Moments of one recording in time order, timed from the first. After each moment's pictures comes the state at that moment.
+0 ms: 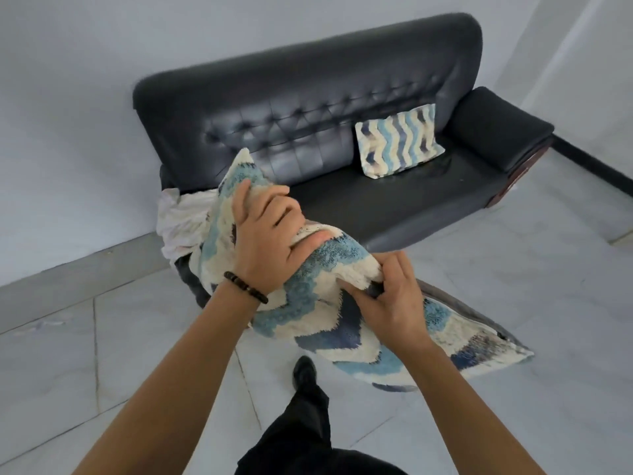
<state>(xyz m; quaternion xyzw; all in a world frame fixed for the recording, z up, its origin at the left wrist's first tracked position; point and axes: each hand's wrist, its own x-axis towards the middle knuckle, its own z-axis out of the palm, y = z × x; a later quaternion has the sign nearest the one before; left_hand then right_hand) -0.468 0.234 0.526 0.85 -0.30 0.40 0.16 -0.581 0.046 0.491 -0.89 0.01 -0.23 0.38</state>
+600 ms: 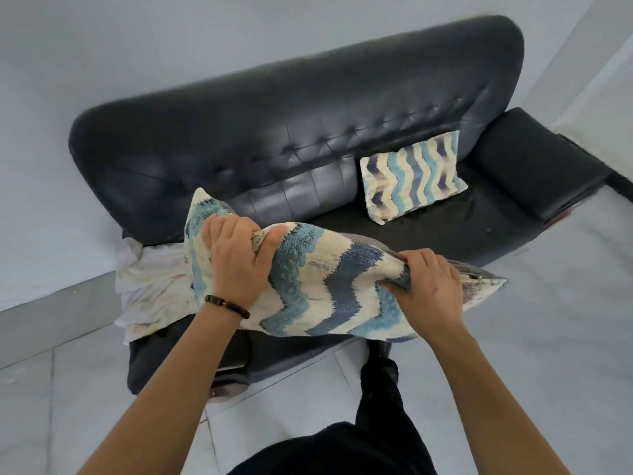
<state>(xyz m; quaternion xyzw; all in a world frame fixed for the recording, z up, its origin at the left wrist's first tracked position) -0.121 0.145 0.478 0.90 -0.09 0.30 0.29 -0.205 -0.132 0.459 -0.98 0.07 -0.12 0.13</state>
